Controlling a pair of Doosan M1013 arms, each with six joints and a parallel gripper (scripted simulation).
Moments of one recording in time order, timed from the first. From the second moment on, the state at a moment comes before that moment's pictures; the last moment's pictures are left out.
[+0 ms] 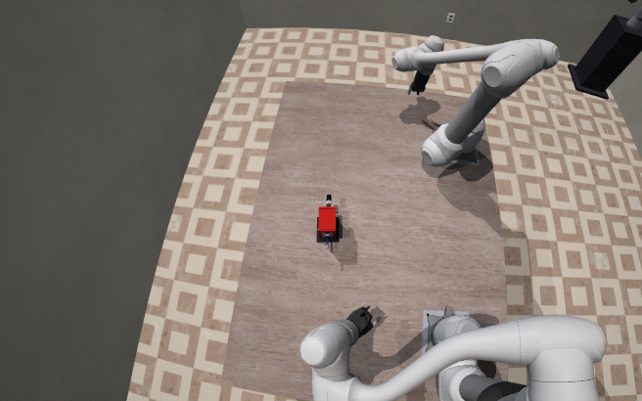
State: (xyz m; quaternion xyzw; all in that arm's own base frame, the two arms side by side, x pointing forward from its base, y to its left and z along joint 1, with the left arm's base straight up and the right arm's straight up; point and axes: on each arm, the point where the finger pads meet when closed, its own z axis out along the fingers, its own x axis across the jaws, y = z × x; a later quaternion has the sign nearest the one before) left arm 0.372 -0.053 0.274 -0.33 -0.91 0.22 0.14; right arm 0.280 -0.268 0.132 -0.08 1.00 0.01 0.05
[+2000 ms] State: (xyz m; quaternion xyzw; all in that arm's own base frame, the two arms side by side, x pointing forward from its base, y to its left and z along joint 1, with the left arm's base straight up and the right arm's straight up) left arm 0.267 0.206 0.269 -0.17 -0.96 0.22 0.07; right arm 0.280 -0.268 0.132 -0.08 1.00 0.01 0.05
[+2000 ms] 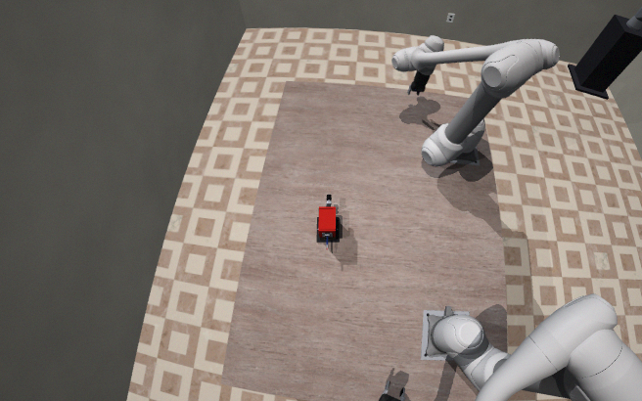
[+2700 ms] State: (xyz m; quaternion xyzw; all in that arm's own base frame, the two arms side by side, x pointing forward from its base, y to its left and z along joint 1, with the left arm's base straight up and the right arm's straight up) left arm 0.198 0.260 0.268 -0.12 -0.97 0.22 0.05; right arm 0.280 -0.268 0.132 -0.08 1.00 0.01 0.05
